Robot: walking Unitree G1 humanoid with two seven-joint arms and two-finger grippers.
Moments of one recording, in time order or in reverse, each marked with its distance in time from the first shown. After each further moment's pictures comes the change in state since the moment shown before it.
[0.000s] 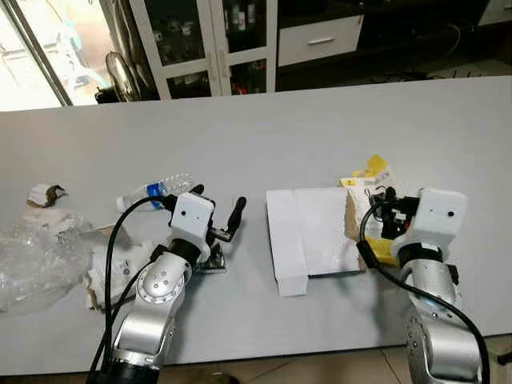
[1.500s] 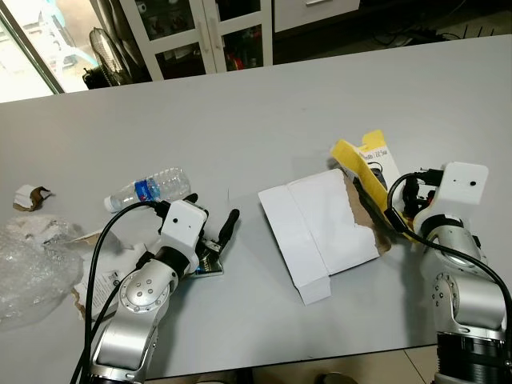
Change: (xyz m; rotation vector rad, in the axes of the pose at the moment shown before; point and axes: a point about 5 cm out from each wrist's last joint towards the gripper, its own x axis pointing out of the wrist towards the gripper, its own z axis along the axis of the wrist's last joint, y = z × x) left arm -0.018 0.008 0.000 0.050 0.070 -0.050; right arm 0.048 -0.027 0.011 -0.017 0.074 -0.018
